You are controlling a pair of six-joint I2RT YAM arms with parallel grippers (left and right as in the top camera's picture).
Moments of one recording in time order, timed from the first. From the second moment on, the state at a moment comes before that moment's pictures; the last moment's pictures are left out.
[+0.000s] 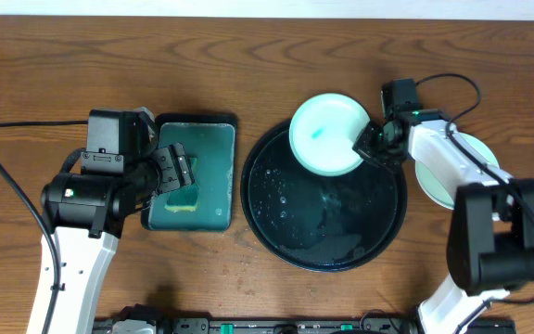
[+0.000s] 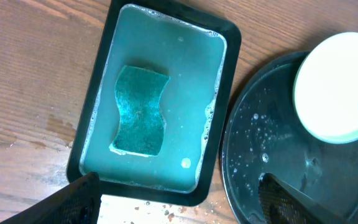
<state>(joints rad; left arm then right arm) -0.11 1.14 1.17 -1.06 0.10 -0.38 0.13 1.85 1.19 -0.68 -0.16 0.70</state>
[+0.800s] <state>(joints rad) -0.11 1.14 1.17 -1.06 0.10 -0.38 0.15 1.73 1.16 -0.80 -0.13 0.12</state>
